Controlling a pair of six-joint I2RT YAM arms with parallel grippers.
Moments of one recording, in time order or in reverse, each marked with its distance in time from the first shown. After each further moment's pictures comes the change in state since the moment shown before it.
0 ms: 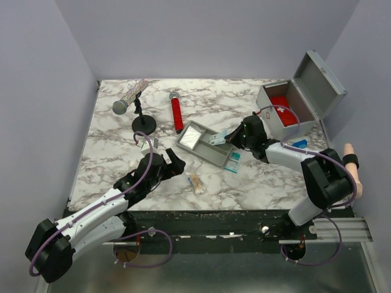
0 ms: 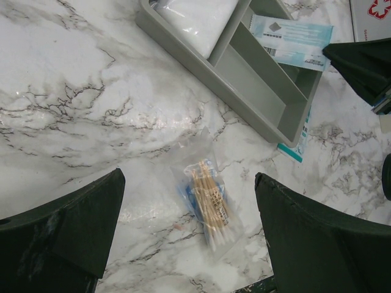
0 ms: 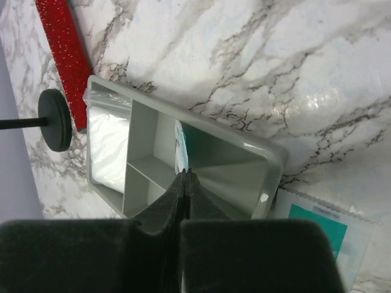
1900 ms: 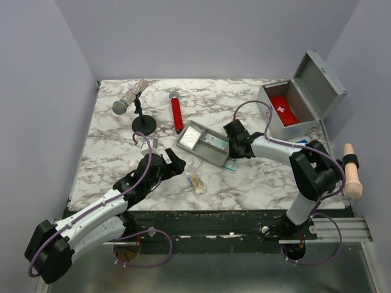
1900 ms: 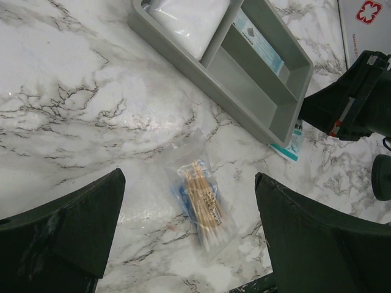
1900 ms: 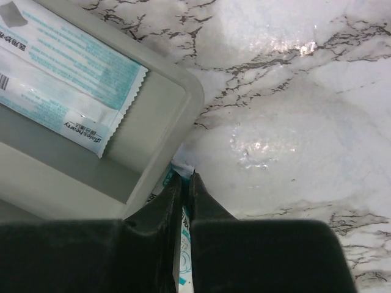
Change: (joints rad) left arm -0.004 -0.009 -0.006 0.014 0.000 -0.014; right arm 0.126 0.142 0.190 -0.536 0.249 -0.467
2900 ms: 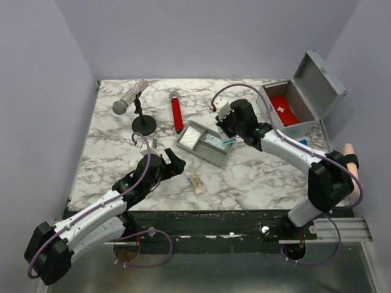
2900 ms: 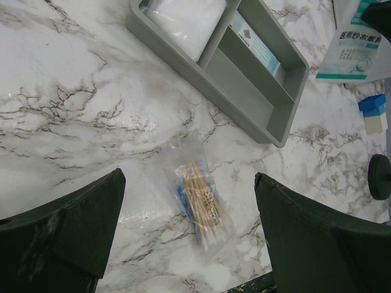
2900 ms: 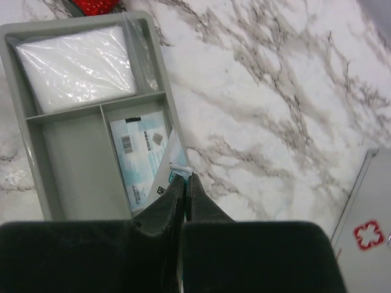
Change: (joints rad) left arm 0.000 -0.022 -0.004 -0.002 0.000 0.001; right arm -0.002 -0.167 0.121 0.188 -0.266 -0.780
